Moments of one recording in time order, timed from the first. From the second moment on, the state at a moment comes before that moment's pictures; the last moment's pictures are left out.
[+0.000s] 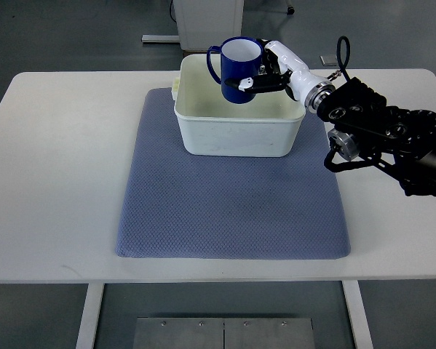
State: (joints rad) left arm -0.02 0.00 -0.10 -0.24 0.04 0.10 -0.12; right arm 1.30 -0.17 -0.15 0.81 -0.14 -0.20 0.34
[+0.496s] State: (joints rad) left arm -0.02 0.00 -0.10 -0.24 0.04 0.10 -0.12; right arm 1.27 -0.10 -0.18 0.68 -0.15 -0.16 0.35
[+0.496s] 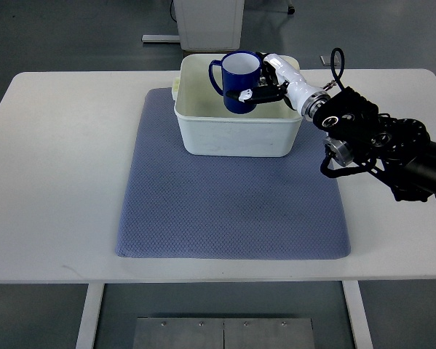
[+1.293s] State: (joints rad) left arm -0.02 0.00 -0.10 -0.24 0.04 0.10 -0.12; right arm 1.25 -0.10 -0.17 0.67 -0.15 -0.16 0.36
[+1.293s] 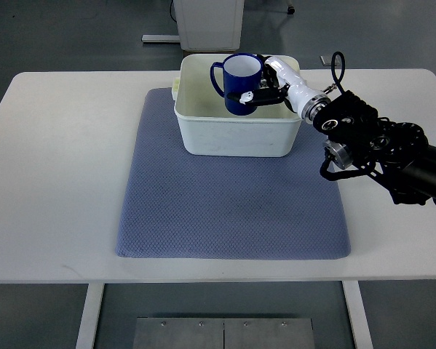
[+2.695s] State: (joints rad) left arm -0.02 0.00 -0.10 -0.24 0.04 0.10 -0.12; right arm 1.27 -0.14 -0.16 0.70 -0.15 -0.16 0.36
